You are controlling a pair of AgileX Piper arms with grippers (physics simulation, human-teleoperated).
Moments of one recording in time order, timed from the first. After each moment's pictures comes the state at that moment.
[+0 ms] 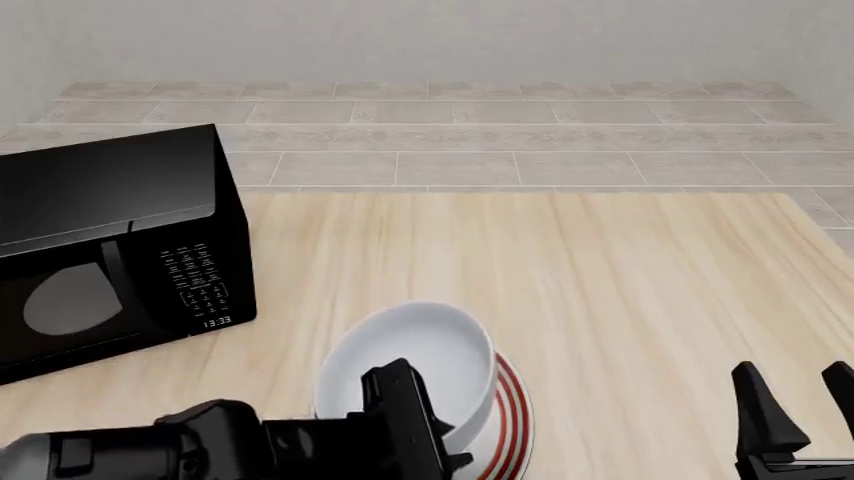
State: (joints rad) left arm -1.10 1.38 -0.65 0.06 0.28; right arm 0.00 0.02 0.00 -0.01 0.00
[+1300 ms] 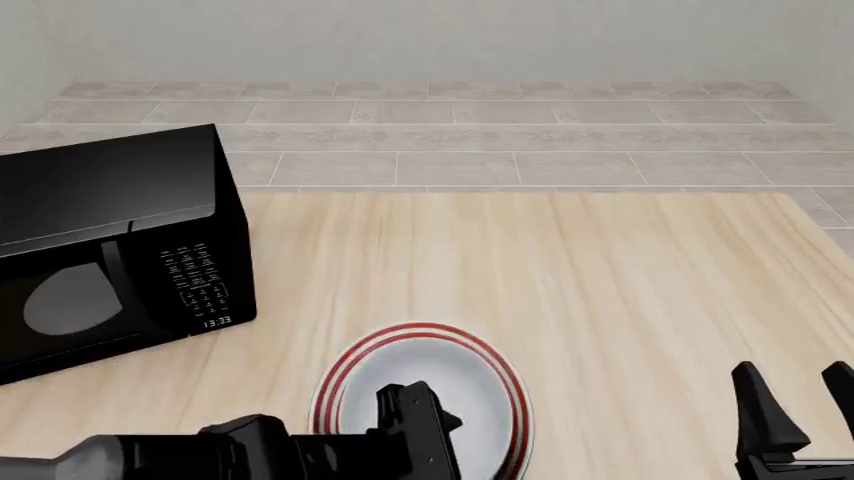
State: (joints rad) left arm -1.12 1.48 -0.63 -0.02 0.27; right arm 0.00 0.02 0.00 -0.01 0.00
